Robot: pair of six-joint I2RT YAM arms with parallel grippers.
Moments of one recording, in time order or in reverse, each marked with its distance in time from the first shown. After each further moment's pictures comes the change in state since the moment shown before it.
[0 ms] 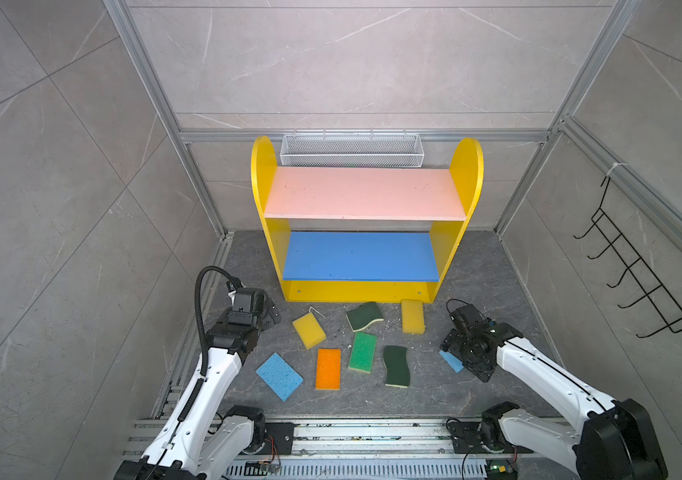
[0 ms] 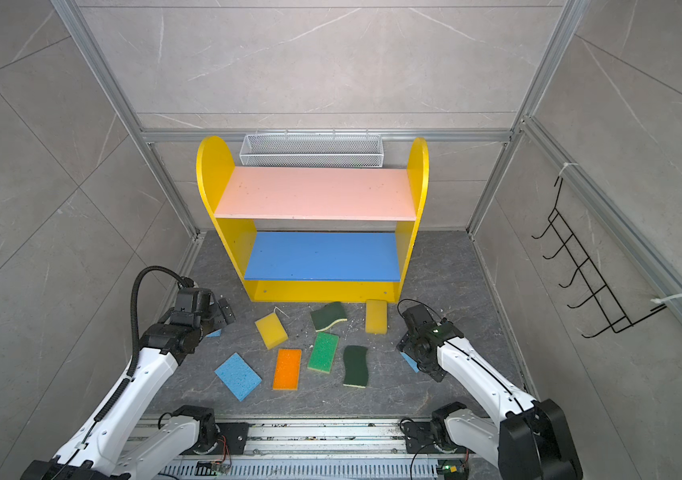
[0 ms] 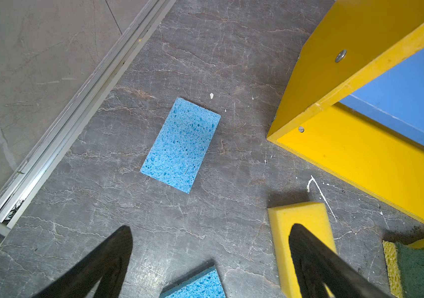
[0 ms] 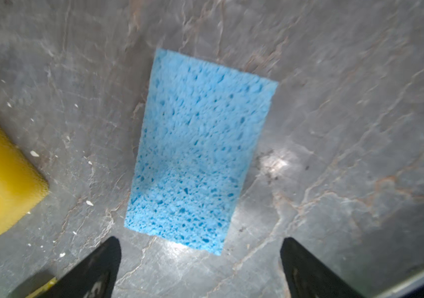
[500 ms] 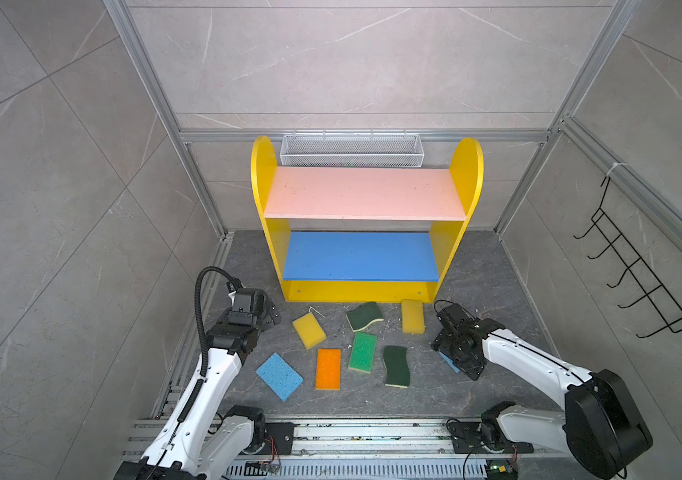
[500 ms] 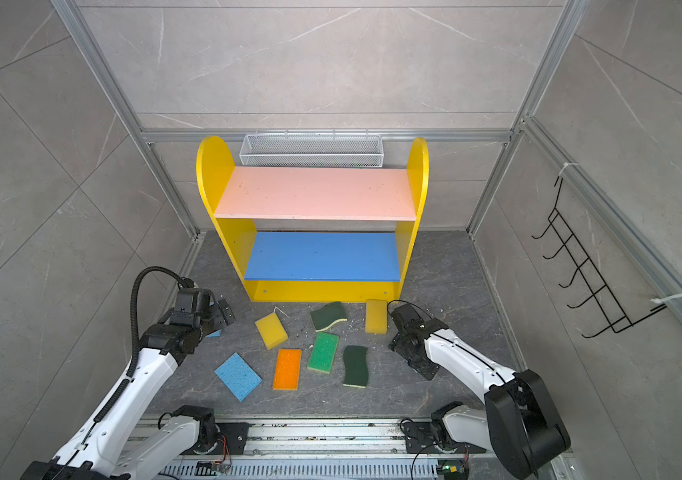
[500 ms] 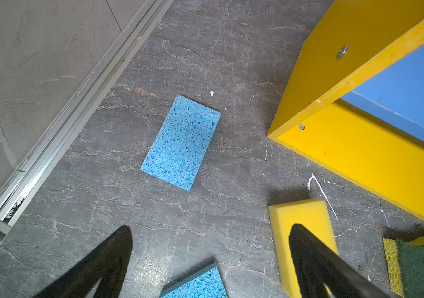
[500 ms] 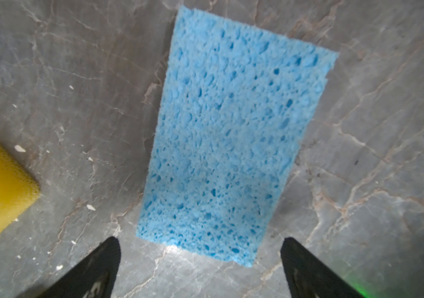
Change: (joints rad) left arm 0.000 -0.003 0.000 -0.008 0.003 0.000; right arm 0.063 0.123 0.014 0.068 -0.005 0.069
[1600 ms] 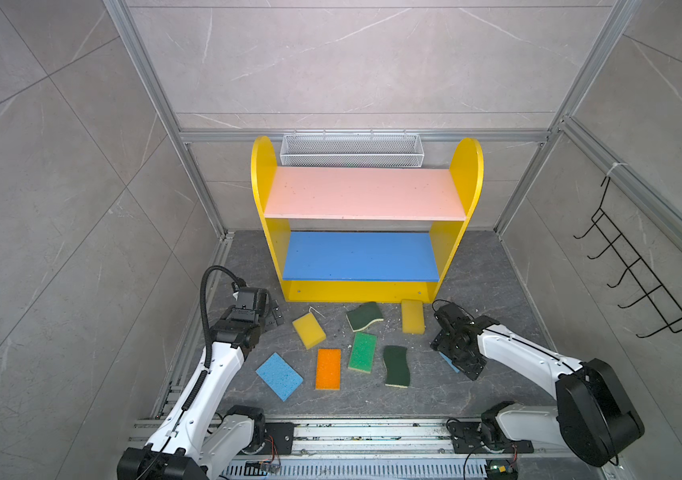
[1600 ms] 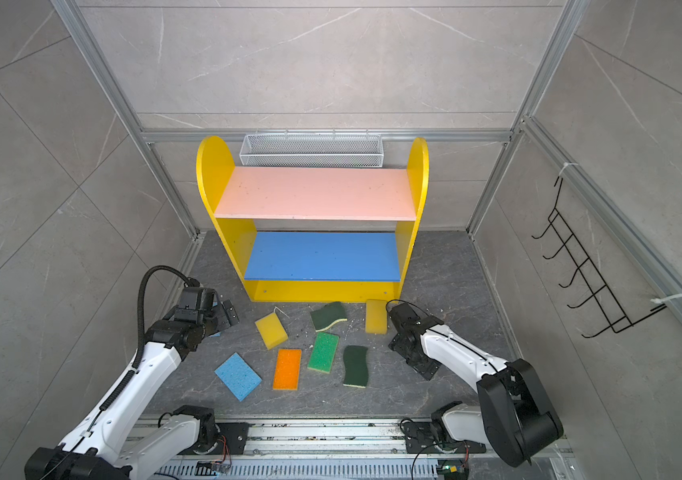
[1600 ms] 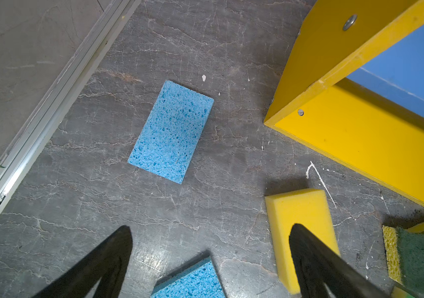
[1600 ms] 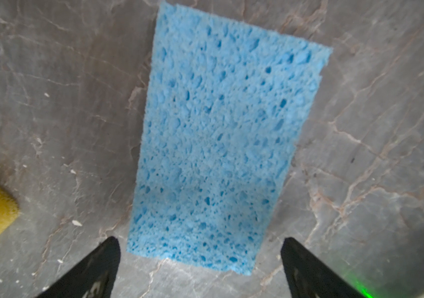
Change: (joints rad) left arm 0.000 0.049 0.000 0.001 0.048 0.000; right arm 0.001 0.060 0.019 -0.011 0.016 0.038
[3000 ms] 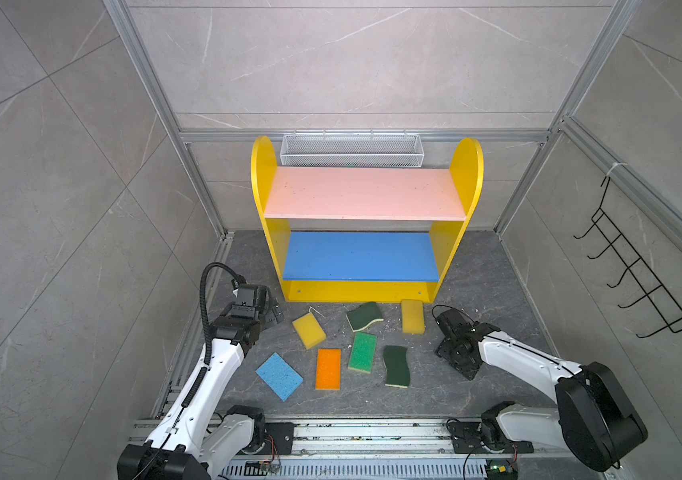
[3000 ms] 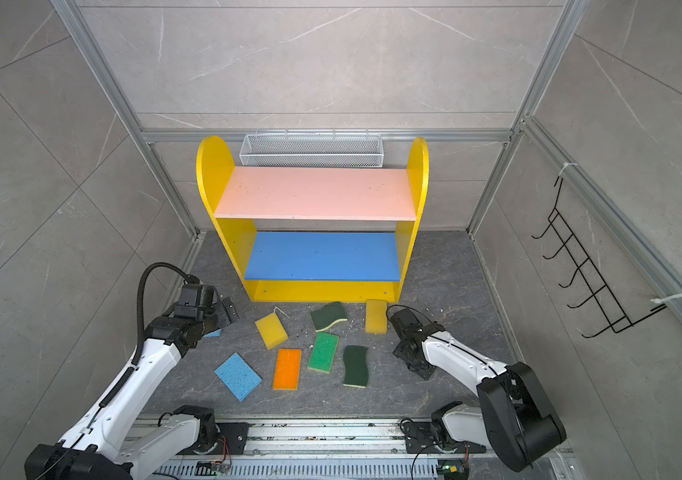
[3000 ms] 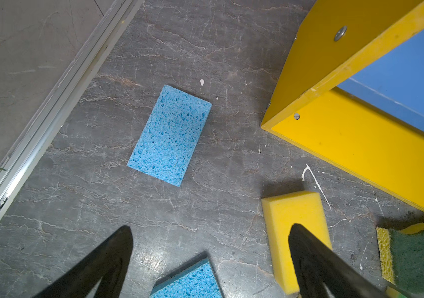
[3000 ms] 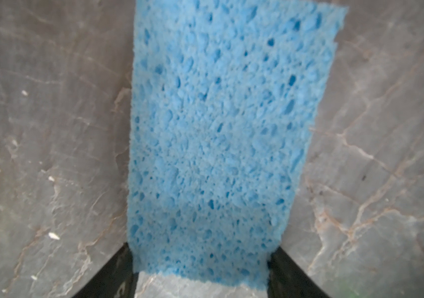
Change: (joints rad) left arm 0.000 0.019 0.042 -0.024 0.001 0.000; right arm 0.000 -0.027 -0.081 0.095 0.018 -0.050
